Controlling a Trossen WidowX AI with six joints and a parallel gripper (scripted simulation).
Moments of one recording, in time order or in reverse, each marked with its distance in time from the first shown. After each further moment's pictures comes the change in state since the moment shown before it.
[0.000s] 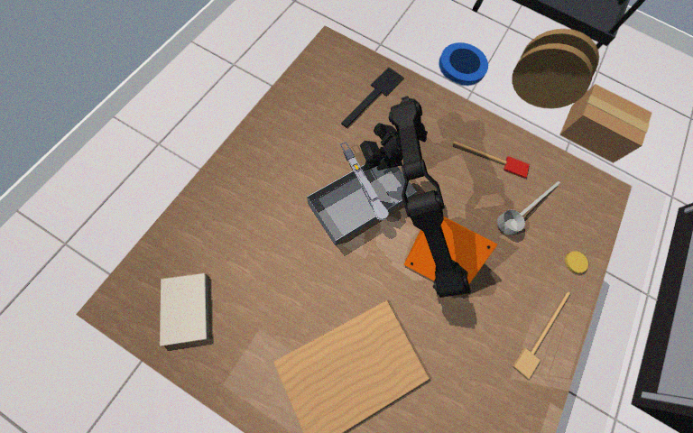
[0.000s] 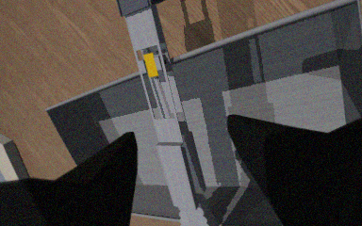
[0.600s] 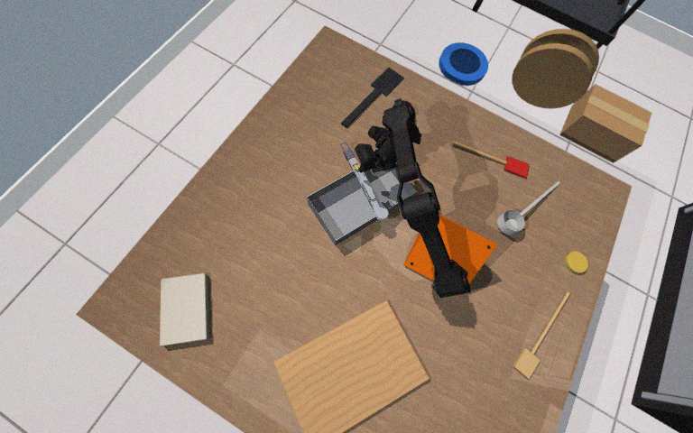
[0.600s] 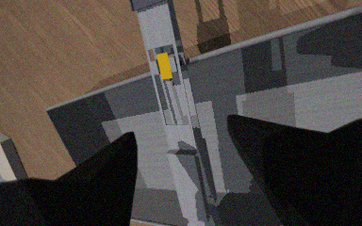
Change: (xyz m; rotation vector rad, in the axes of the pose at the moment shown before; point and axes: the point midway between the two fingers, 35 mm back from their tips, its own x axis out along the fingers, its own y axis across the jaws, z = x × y) arm 0.015 0.008 0.001 -0.018 0.011 0.005
